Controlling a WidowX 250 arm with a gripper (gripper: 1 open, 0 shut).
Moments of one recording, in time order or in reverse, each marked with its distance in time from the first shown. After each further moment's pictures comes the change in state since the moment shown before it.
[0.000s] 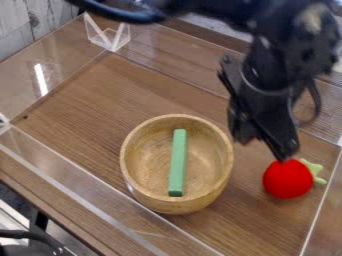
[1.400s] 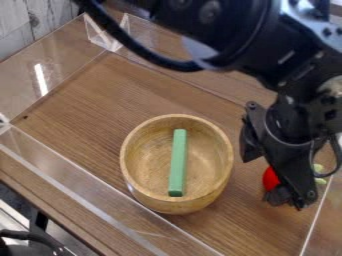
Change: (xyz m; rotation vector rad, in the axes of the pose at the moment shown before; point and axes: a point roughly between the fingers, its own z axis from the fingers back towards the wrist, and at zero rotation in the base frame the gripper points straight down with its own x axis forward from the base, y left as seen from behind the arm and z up) arm -0.003 -0.024 -0.028 -0.078 0.026 -0.053
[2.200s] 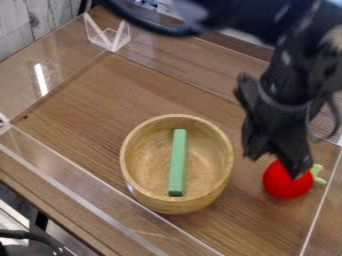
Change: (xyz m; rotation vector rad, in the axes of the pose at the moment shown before) arm 0.005 0.023 0.028 0.035 0.023 0.043
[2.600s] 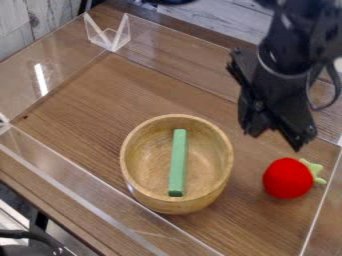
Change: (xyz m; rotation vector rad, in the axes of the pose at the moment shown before) arm 0.006 0.011 0.004 0.034 -0.012 0.107
